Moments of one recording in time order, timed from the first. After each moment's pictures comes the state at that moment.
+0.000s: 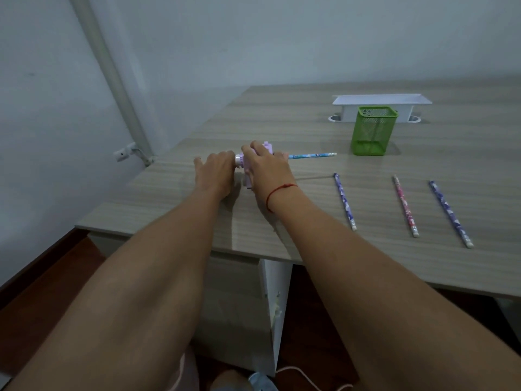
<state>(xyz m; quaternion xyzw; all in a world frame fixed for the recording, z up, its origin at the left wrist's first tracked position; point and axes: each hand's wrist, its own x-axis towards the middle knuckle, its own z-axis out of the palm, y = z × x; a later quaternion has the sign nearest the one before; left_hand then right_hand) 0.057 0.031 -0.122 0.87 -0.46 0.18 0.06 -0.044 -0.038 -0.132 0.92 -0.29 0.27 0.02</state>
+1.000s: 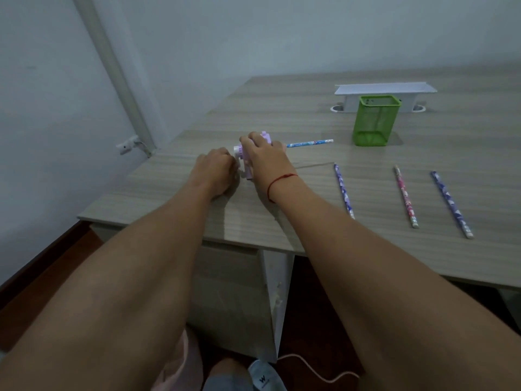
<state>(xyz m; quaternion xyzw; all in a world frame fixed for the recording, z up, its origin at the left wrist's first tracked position) 0.054 0.050 -0.122 0.82 -0.54 0.16 0.09 -0.044 -0.041 -0.132 0.92 -0.27 0.27 0.01</state>
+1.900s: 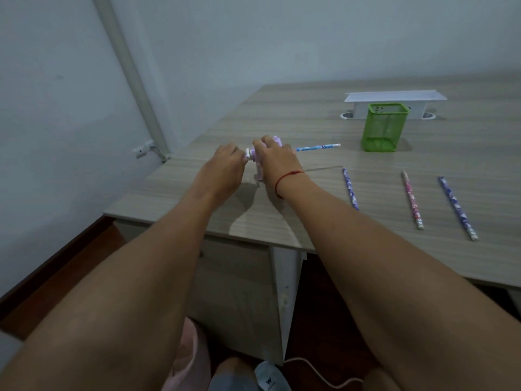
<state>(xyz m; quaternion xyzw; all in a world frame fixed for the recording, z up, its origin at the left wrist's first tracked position) 0.050 0.078 -0.114 0.73 -0.61 0.27 0.17 -0.043 -0.036 -0.120 0.93 -0.29 0.22 -0.01</state>
